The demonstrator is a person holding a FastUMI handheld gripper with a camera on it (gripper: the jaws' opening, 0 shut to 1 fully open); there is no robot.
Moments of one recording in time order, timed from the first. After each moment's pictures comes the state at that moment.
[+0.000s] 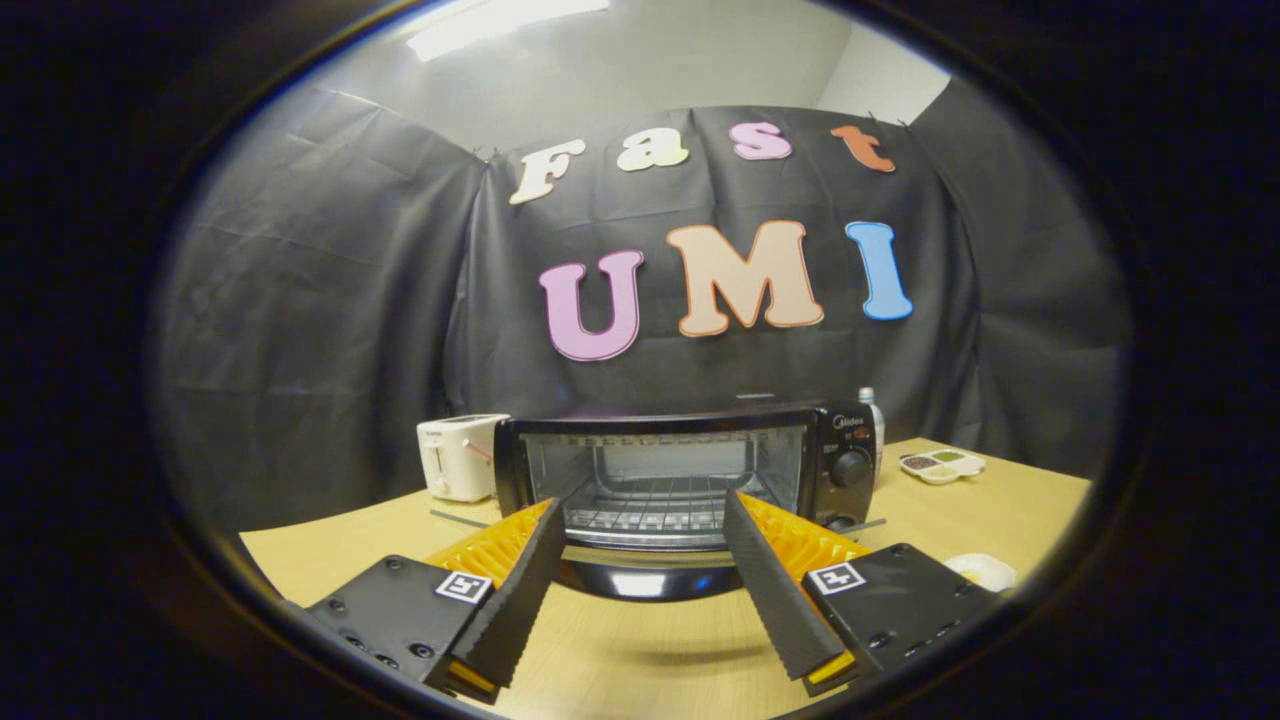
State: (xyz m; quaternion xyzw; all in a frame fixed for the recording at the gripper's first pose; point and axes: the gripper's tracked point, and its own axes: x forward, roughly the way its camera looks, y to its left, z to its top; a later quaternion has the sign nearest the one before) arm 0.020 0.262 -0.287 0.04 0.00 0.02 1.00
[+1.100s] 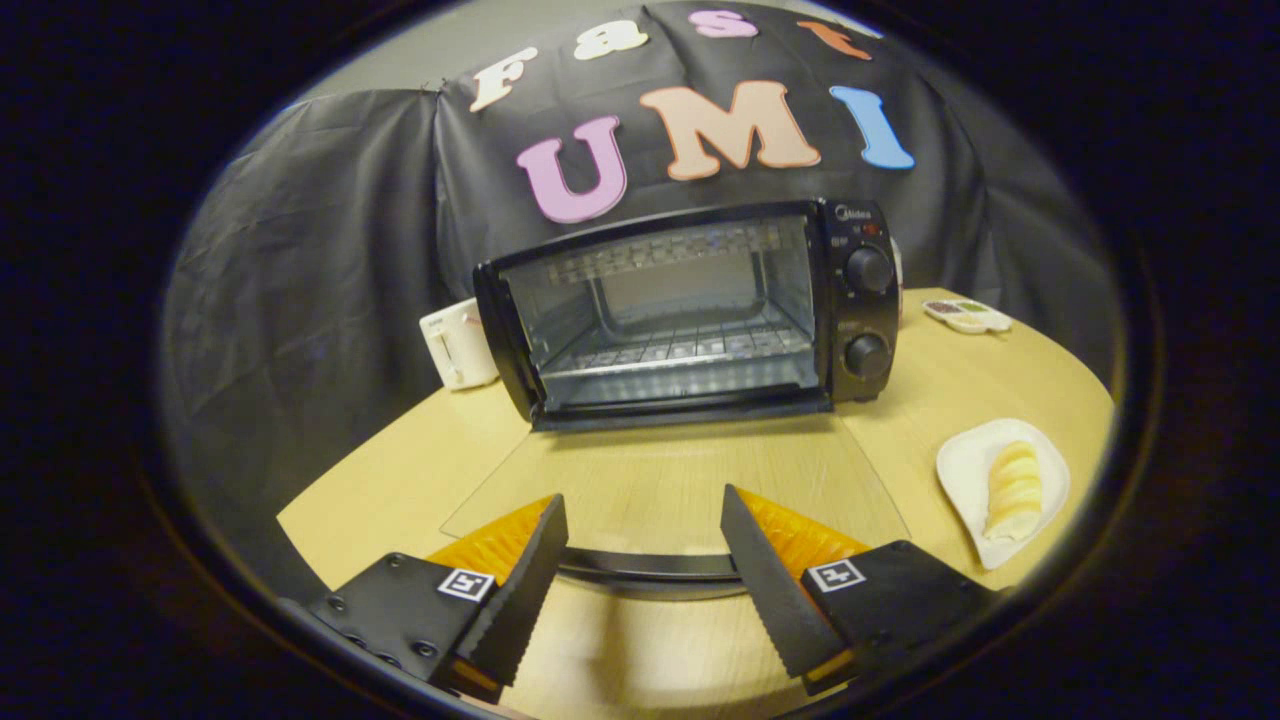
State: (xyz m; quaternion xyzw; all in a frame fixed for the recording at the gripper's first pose) arm -0.006 0.265 -0.395 0.09 0.21 0.05 0.97
